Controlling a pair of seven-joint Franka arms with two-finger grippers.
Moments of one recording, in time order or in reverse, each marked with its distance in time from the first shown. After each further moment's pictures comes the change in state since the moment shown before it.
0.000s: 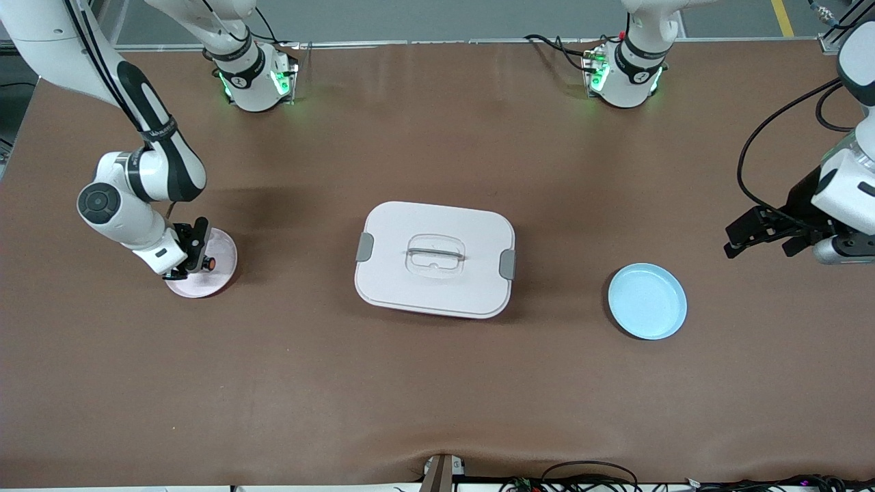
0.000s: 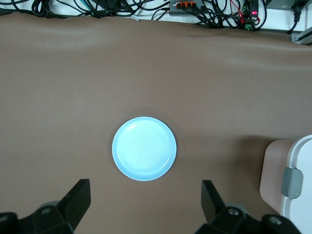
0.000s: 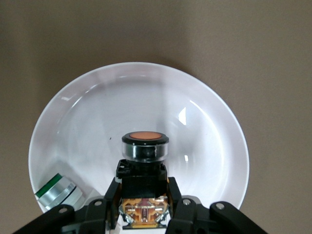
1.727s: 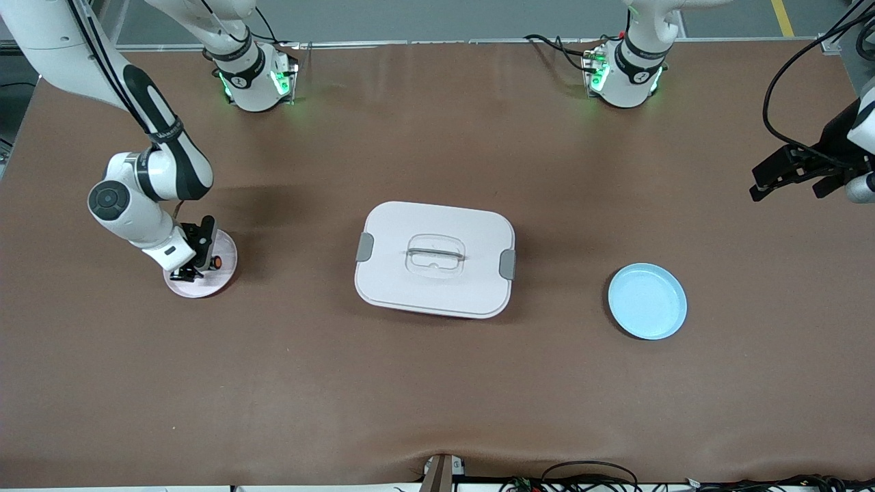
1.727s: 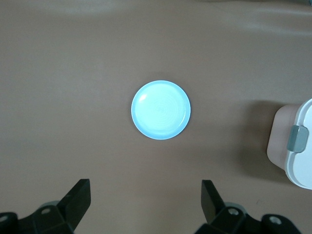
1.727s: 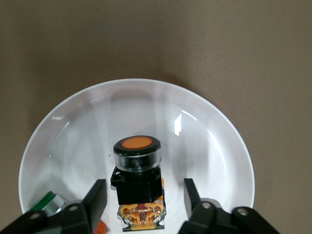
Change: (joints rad) left arm -0.114 -0.125 0.157 0.005 0.002 -0.232 0.024; right arm -0.006 0.018 0.016 -0.027 0.000 0.067 -0.035
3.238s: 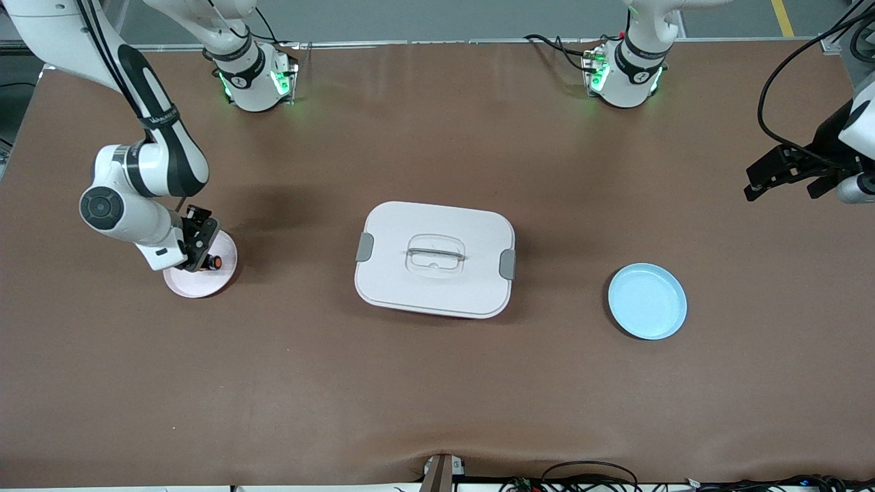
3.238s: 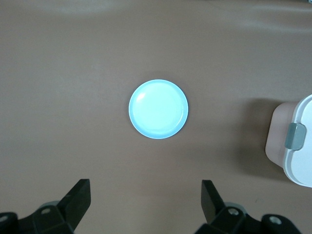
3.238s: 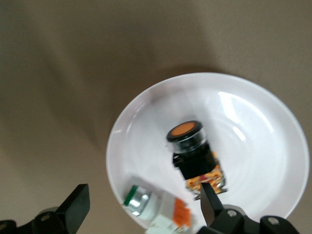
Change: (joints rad) left arm -0.006 0.002 -0.006 0.000 0.000 0.000 0.000; right arm 0.051 -0.105 0.009 0.044 0.081 -0.396 0.414
